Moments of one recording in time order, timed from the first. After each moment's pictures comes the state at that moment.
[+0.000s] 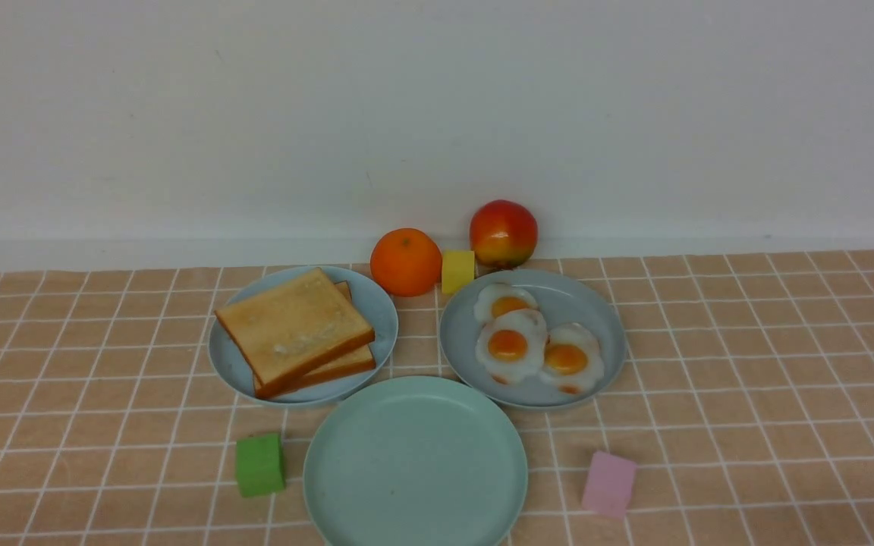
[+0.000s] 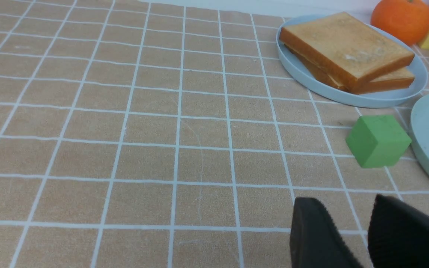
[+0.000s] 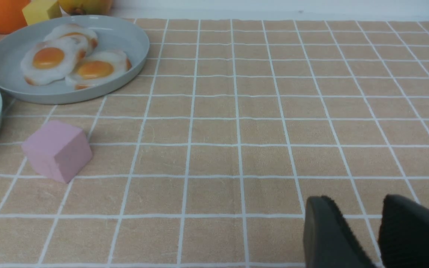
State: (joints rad) right arm 0.01 -0.01 0.01 0.02 0.39 -0.03; left arm -0.05 -0.01 0.03 -0.01 0.37 -0.14
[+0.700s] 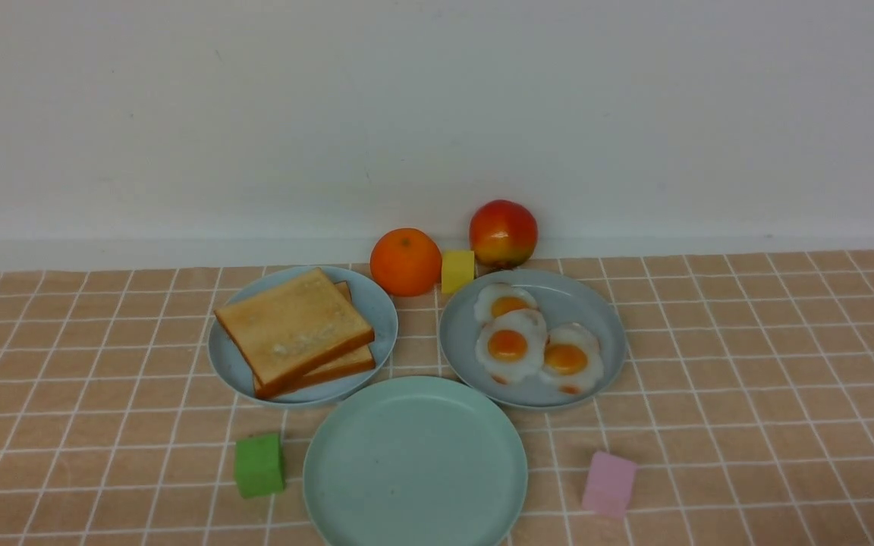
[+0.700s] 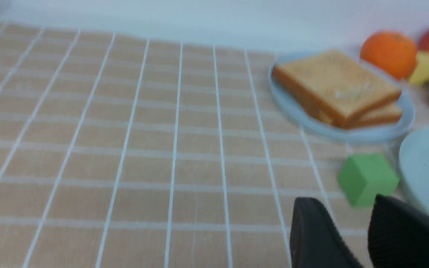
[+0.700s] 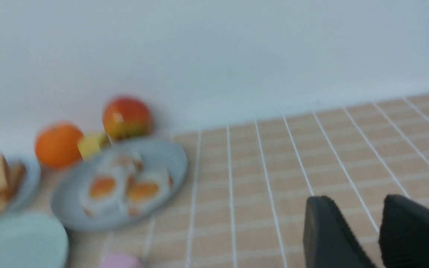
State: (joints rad) right arm 0.01 -0.01 0.02 0.23 0.11 -0.03; left arm -0.05 -0.01 0.03 -0.01 0.25 -0.14
